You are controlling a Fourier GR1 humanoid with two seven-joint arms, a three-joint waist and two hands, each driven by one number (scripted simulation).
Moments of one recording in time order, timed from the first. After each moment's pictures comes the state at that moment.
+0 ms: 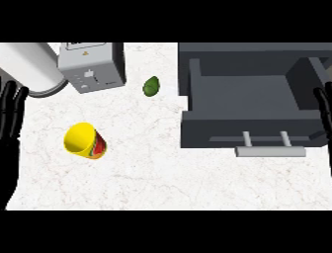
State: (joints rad) left arm -0.01 0.09 0.02 -2.10 -0.02 0.03 0.00; right arm -0.01 -0.16 -0.01 -2.10 -0.01 0.02 -0.02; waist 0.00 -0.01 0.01
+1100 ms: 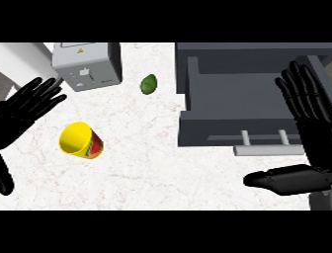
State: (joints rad) left arm -0.29 0.47 0.13 -1.27 0.68 -0.89 -0.01; right arm -0.15 -0.17 0.01 -1.95 -0.09 0.10 0.09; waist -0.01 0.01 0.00
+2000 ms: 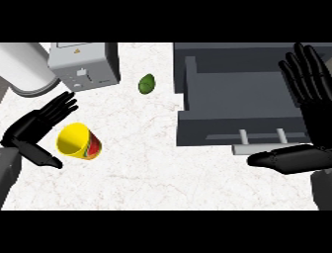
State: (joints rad) left arm -0.47 0.45 0.10 -0.63 0.04 -0.78 -0.52; right arm -0.26 -0.18 -0.05 -1.86 -0.10 0.13 0.08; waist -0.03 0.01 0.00
